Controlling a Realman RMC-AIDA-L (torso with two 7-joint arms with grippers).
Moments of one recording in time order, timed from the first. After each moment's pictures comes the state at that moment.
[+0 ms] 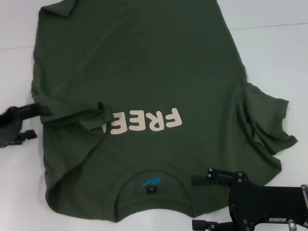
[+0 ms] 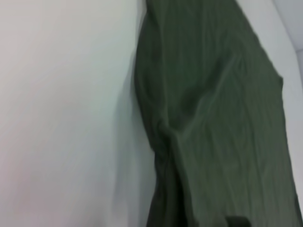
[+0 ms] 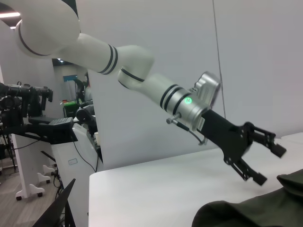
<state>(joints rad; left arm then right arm) -0.55 -1.99 -2.55 -0.64 -0.90 1.31 -2.59 0.30 2.09 -0.72 -0.41 -1.99 -1.81 0.81</state>
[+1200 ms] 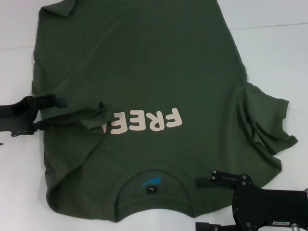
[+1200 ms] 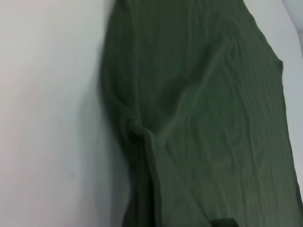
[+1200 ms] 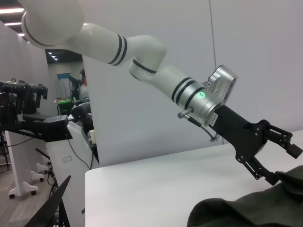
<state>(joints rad) -0.61 -2.00 -2.46 -0.64 -0.90 1.26 -2.66 0.28 2.09 -0.71 -0.41 -1.99 -1.81 0.78</state>
